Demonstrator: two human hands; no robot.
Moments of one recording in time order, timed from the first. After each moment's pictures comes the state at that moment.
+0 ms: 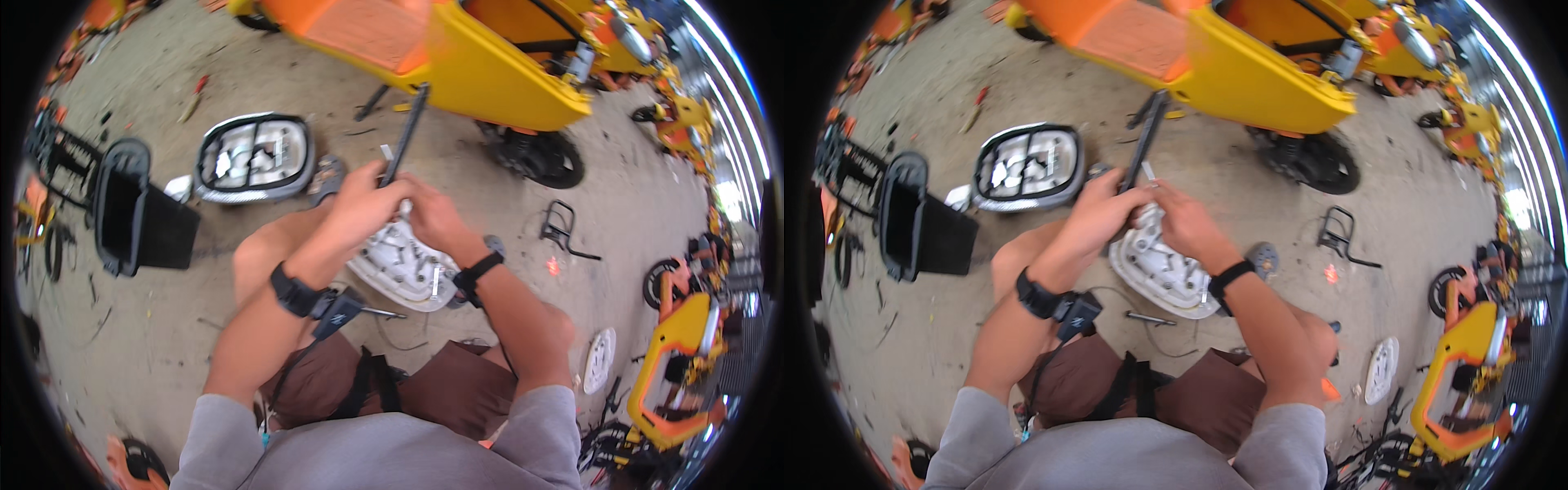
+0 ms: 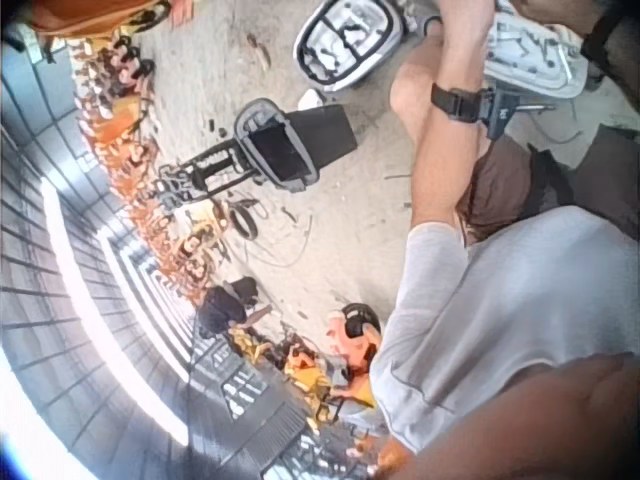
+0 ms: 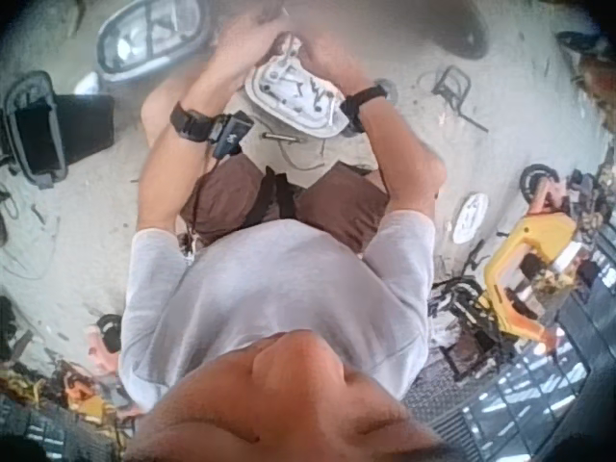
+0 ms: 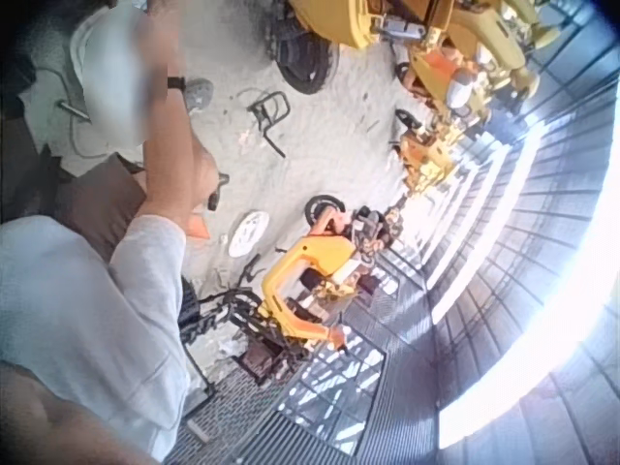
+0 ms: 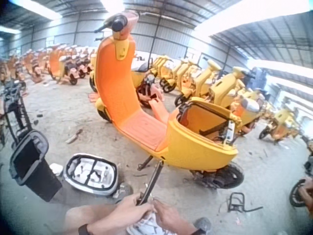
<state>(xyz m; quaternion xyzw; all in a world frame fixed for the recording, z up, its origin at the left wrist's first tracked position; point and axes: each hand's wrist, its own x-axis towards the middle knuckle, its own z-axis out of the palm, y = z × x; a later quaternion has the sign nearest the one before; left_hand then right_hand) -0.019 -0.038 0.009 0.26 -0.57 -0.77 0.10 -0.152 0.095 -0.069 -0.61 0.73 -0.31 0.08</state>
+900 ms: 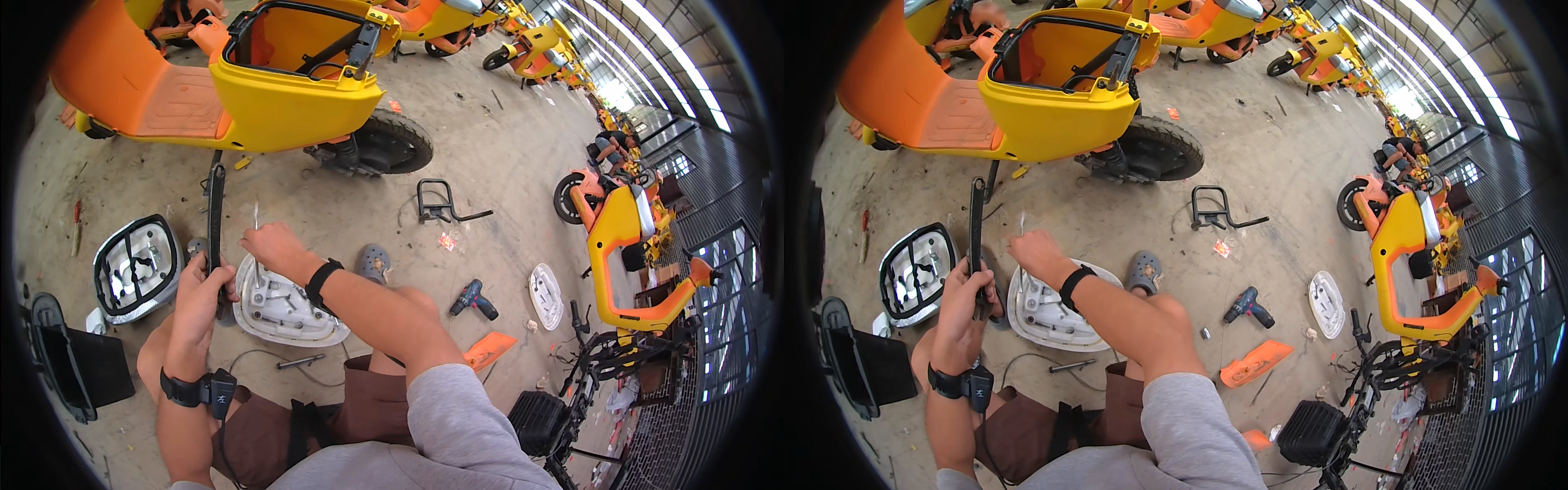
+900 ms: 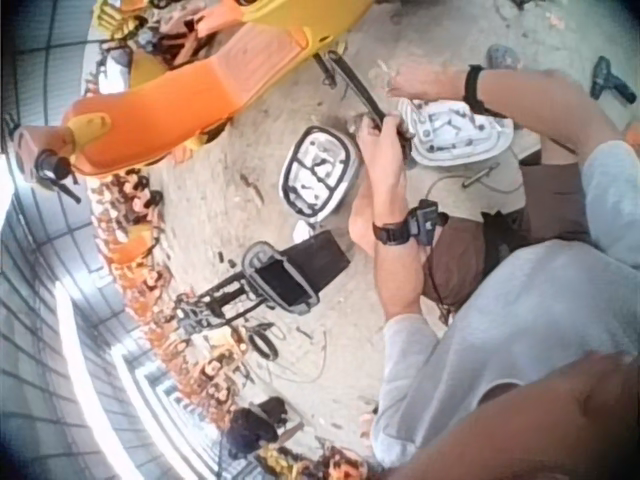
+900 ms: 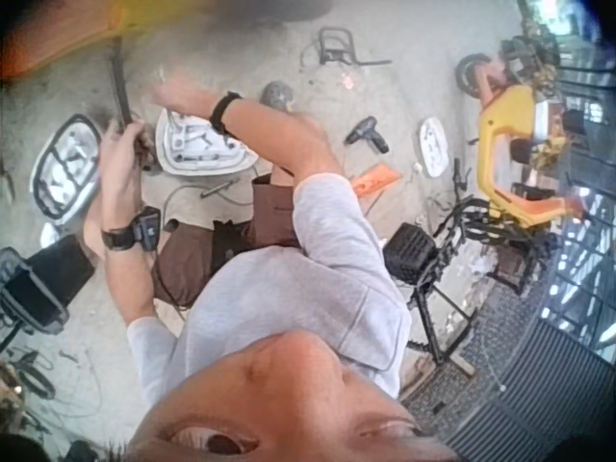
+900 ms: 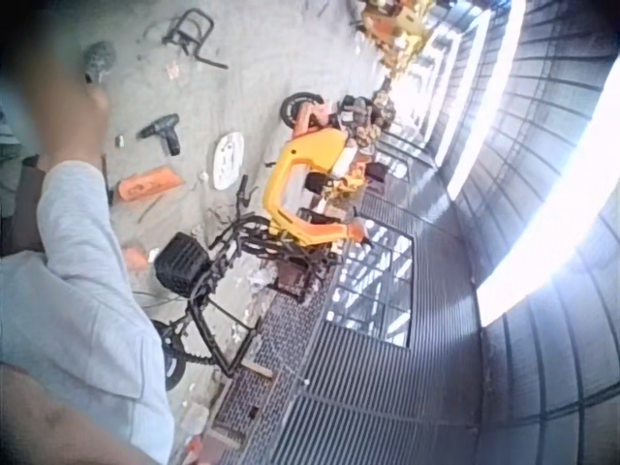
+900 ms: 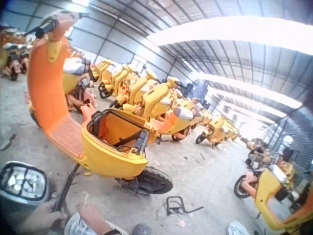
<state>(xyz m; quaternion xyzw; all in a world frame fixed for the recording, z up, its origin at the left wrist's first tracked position) -0.018 -0.026 0.010 0.23 -0.55 -0.80 0.06 -0.182 0.082 -0.074 -0.51 0.84 -0.16 0.07</state>
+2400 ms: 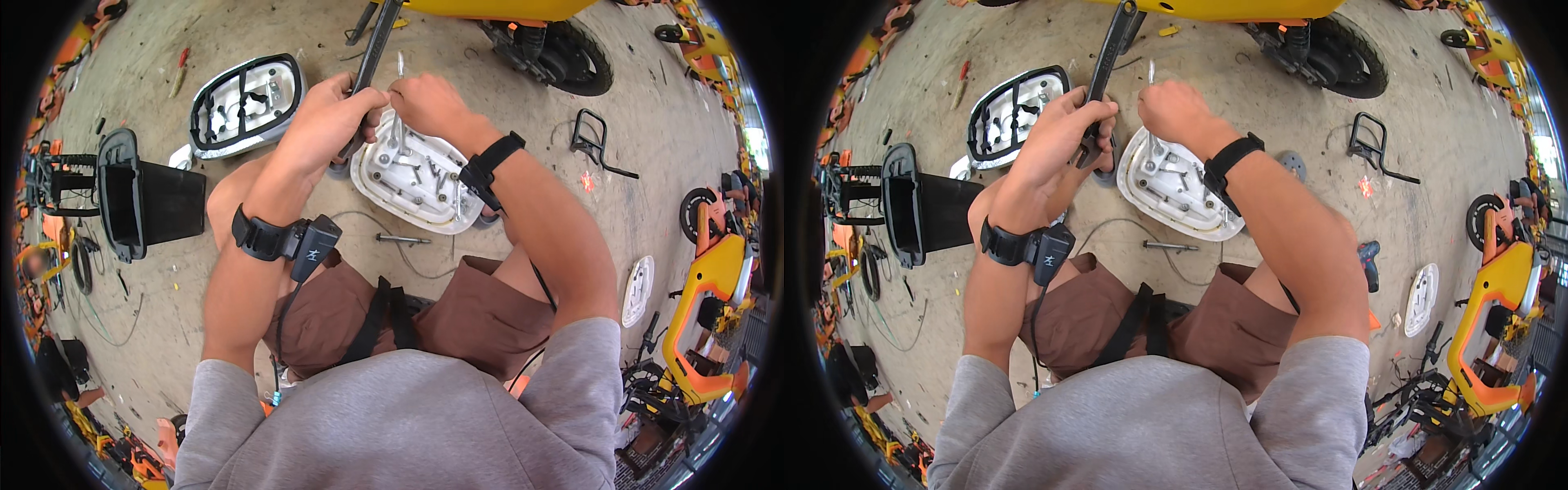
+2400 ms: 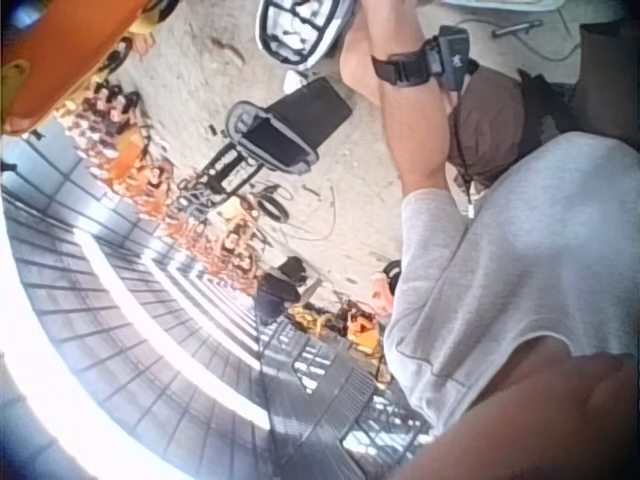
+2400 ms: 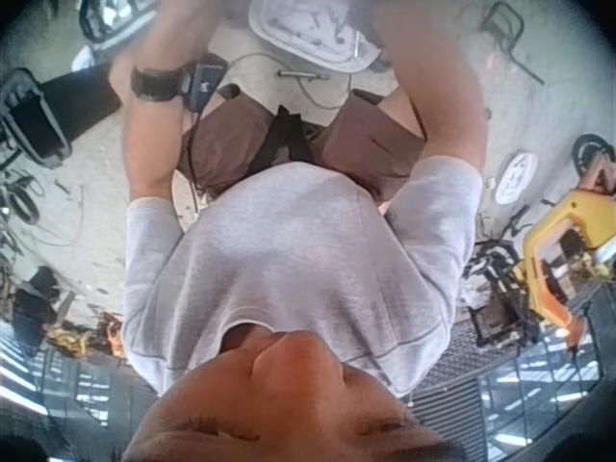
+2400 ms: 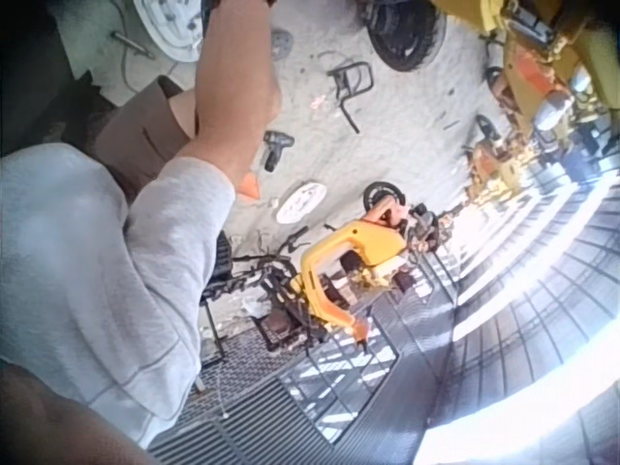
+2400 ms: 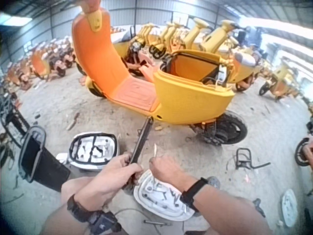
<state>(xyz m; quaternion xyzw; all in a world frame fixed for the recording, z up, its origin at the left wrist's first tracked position) -0.008 -0.037 0.016 0.29 -0.63 -0.72 0.03 -0.164 0.069 -0.060 -0.50 0.85 -0.13 0.14</state>
